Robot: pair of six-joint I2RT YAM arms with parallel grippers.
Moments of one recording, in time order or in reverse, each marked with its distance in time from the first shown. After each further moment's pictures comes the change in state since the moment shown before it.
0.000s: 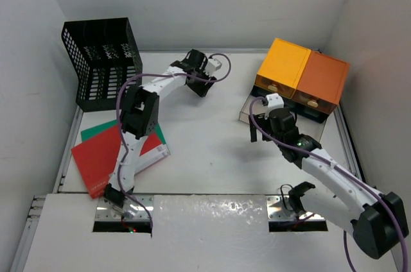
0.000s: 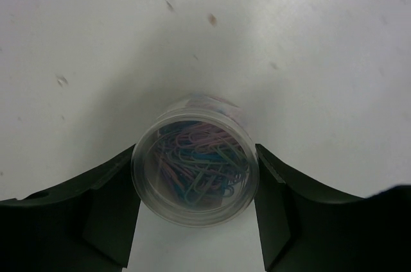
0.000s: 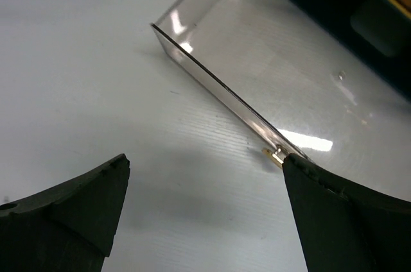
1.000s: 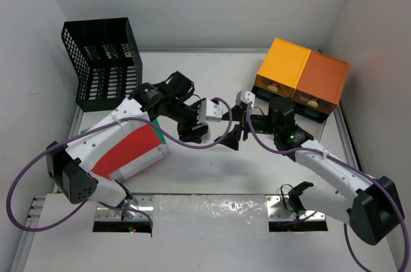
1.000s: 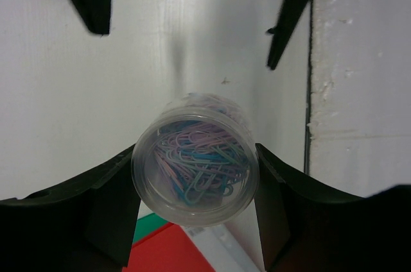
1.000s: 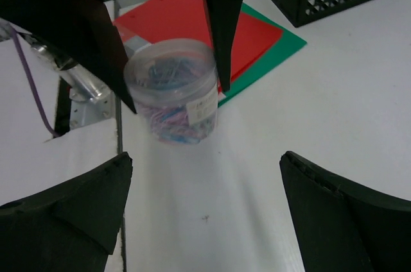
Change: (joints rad) left arm -0.236 -0.962 -0.598 -0.436 0.445 0.430; right arm 0.035 0.111 0.100 0.436 -1.051 -0.163
